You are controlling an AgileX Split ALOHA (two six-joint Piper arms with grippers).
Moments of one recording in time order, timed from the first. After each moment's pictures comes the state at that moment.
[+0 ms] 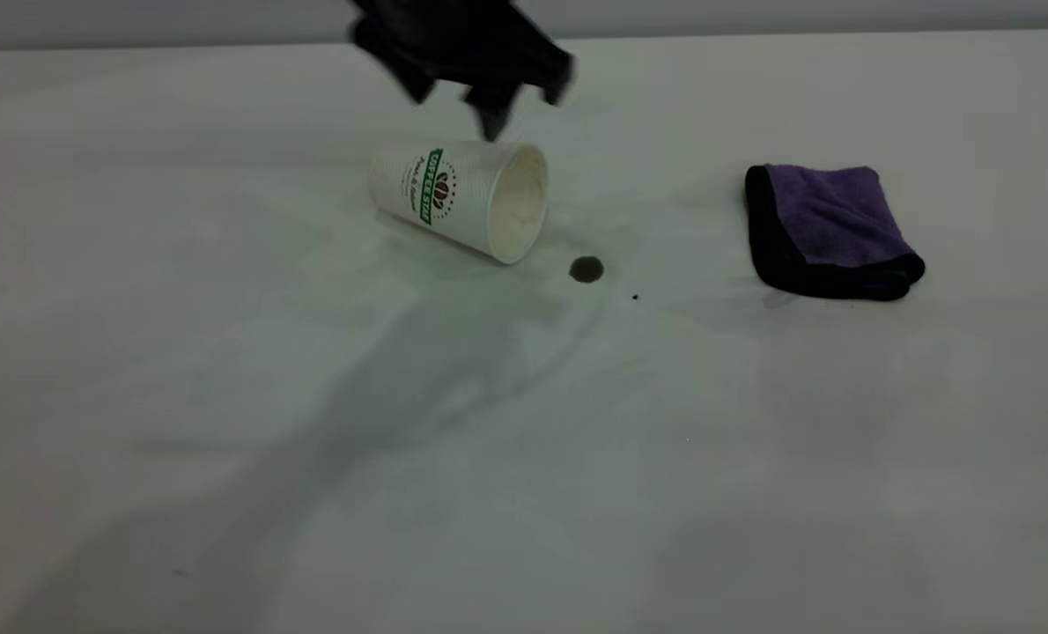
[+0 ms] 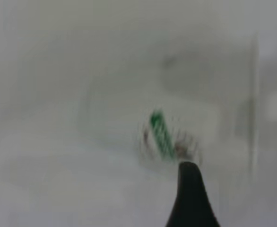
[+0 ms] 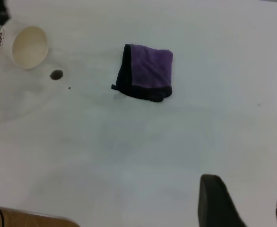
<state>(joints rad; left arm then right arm) -0.67 2.26 -1.58 0.50 0.54 -0.48 0.04 -0.02 -0.47 0.09 1.14 -0.08</state>
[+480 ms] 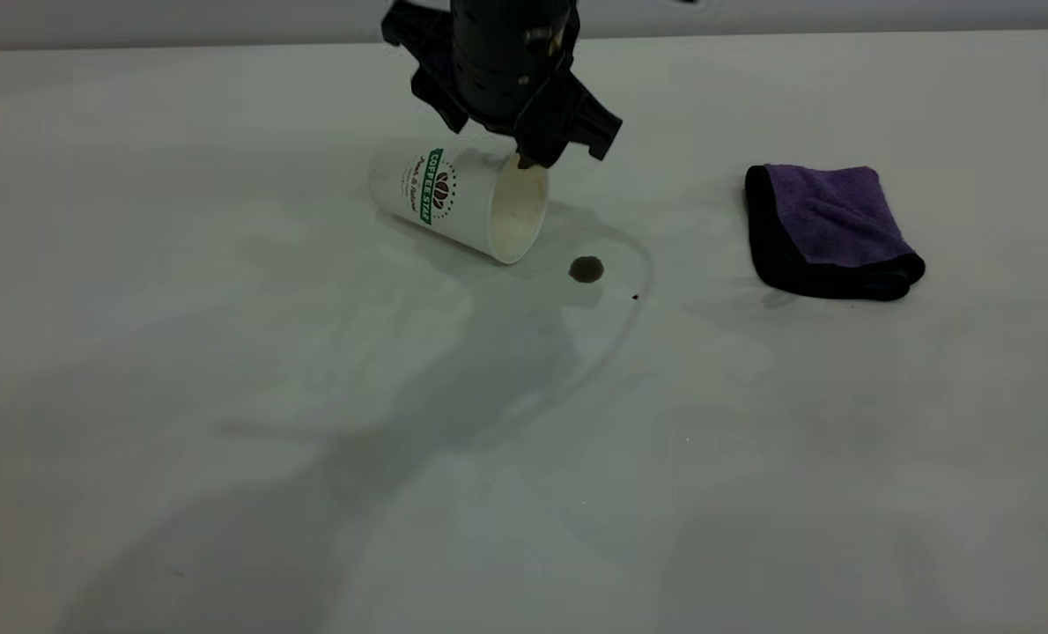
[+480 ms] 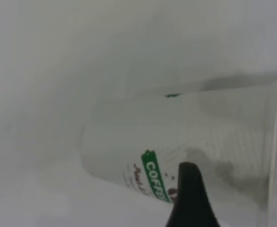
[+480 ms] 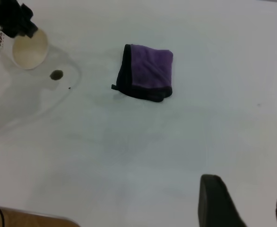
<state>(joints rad) -0.72 2.41 -1.66 0.75 0.55 -0.79 0.04 -0.02 -0.47 0.09 1.14 -0.08</state>
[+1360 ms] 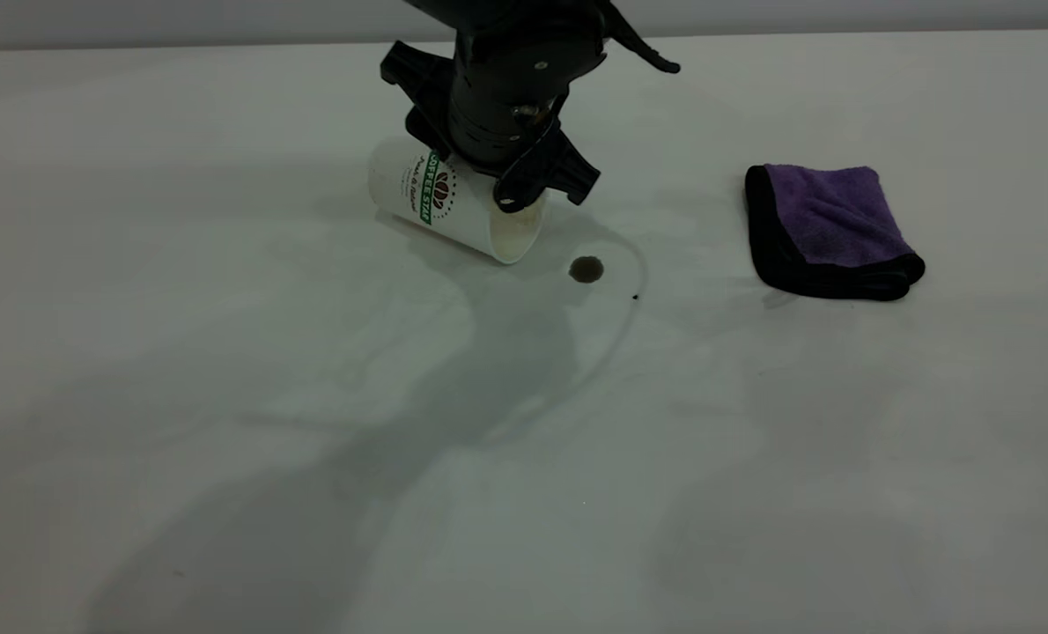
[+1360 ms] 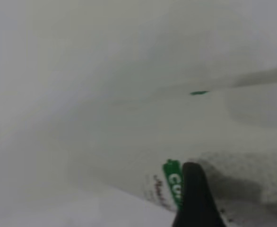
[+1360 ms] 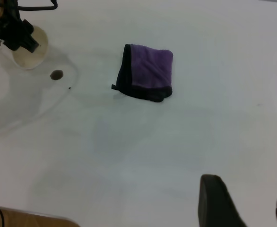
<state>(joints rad) -0.72 2.49 -1.66 0.92 0.59 -0.93 0.04 -0.02 -0.47 0.09 1.14 -0.08</state>
